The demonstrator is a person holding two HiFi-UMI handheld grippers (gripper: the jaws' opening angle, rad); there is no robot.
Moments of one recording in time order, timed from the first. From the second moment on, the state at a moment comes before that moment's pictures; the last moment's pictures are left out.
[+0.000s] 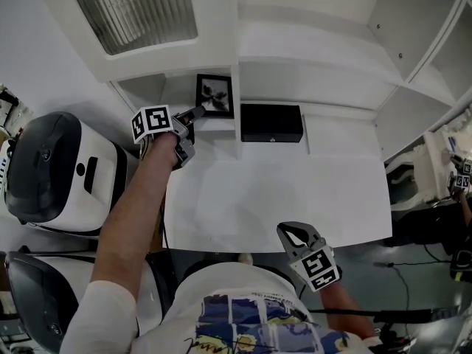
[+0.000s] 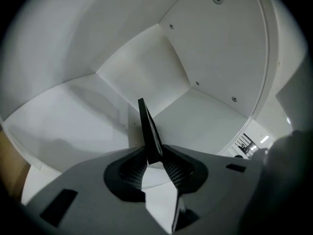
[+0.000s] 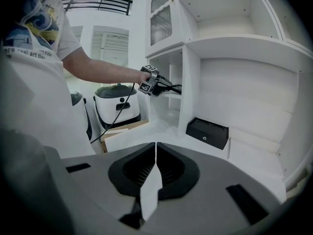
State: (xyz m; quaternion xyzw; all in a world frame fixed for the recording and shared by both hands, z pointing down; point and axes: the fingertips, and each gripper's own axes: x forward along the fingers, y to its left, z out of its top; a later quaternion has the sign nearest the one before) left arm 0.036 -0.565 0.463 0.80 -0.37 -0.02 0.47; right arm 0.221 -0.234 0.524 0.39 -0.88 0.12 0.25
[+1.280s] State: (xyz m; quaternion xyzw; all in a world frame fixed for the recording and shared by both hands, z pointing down) left arm 0.029 -0.563 0.468 0.81 -0.49 0.16 0.27; right arm 0.242 -0.224 0.532 0.39 -0.88 0.14 0.23
